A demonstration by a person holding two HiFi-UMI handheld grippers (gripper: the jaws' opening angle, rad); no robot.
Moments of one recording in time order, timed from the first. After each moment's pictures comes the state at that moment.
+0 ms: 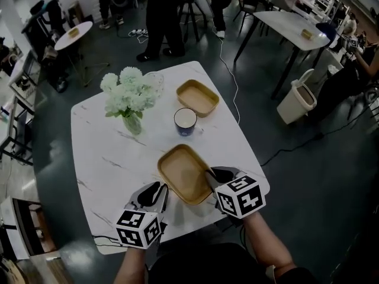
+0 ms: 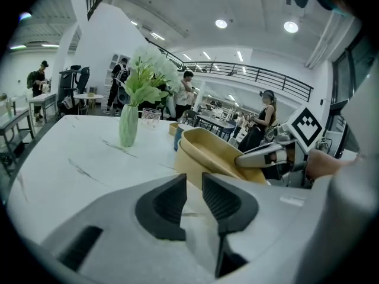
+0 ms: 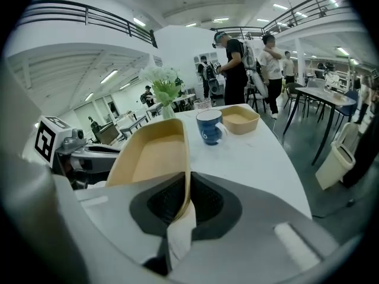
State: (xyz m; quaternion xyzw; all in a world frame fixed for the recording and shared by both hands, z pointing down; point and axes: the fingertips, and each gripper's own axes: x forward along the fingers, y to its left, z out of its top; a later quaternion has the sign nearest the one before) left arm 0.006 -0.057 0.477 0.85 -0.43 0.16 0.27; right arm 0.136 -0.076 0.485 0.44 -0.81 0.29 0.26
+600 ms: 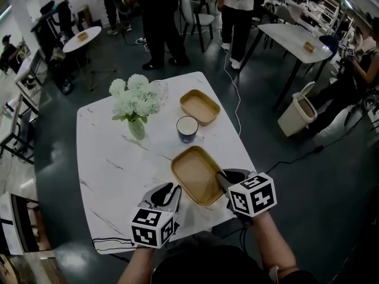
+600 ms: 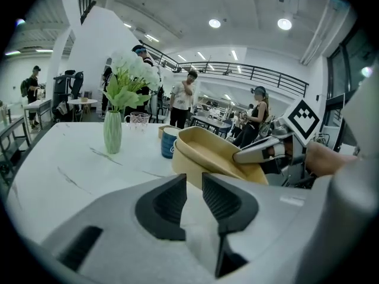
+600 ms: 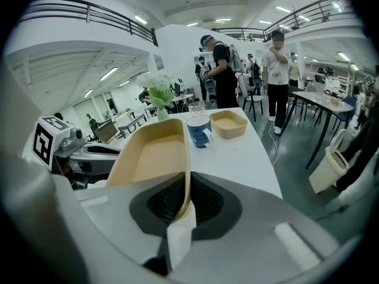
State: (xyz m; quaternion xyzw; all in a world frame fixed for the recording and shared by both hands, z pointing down) left arm 0.047 -0.054 0.466 0.86 -0.41 0.17 0.26; right arm 0.173 -0.076 0.471 0.45 -0.81 0.28 0.27
